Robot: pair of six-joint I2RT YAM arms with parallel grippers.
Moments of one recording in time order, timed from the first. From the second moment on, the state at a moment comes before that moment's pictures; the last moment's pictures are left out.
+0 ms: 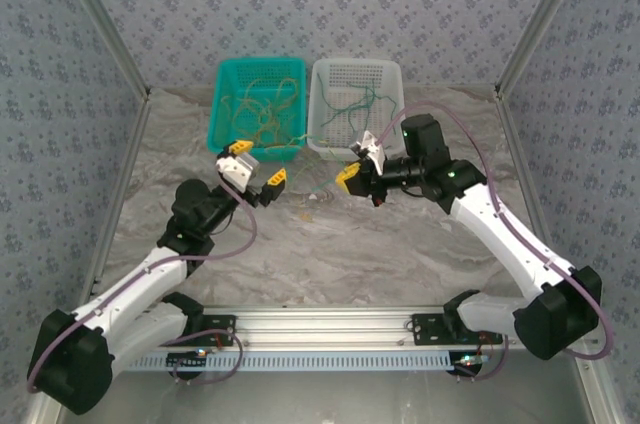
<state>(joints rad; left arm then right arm) -0.49 0.92 0.46 0.52 0.19 0.19 0.48 1.23 1.11 -0.50 -0.85 -0.29</state>
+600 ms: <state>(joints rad) -0.50 0.98 0.58 0.55 0.16 0.33 0.47 1.29 1.12 -0.51 -0.81 -0.23</state>
